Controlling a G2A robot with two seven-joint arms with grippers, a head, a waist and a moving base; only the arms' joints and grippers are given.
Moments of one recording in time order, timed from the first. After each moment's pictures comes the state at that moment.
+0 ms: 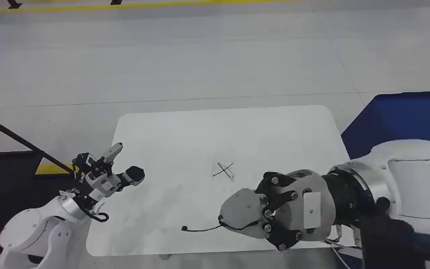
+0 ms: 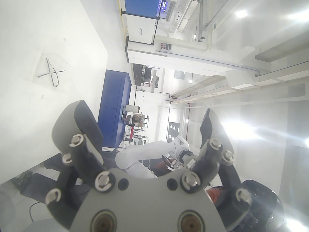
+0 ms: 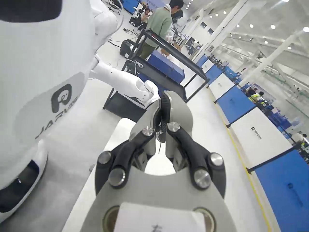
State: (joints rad) left arm 1.62 -1.02 -1.77 -1.98 -0.74 0.29 -0.69; right arm -0.90 -1.10 1.39 -2.35 -0.29 -0.97 0.76
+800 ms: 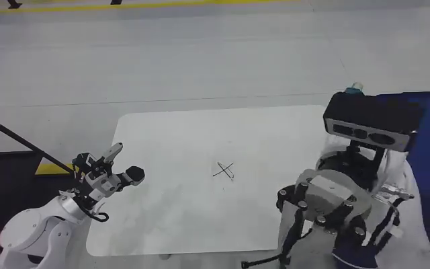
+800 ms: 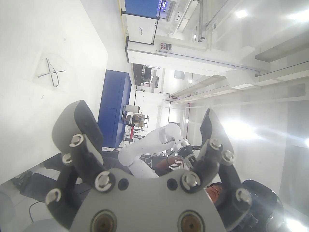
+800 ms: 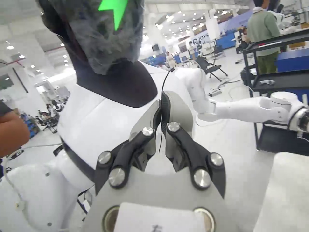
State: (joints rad) left arm 1.62 -1.02 -1.77 -1.98 -0.74 0.29 -0.69; right arm -0.82 -1.05 1.20 -2.10 0.99 -0.43 1.21
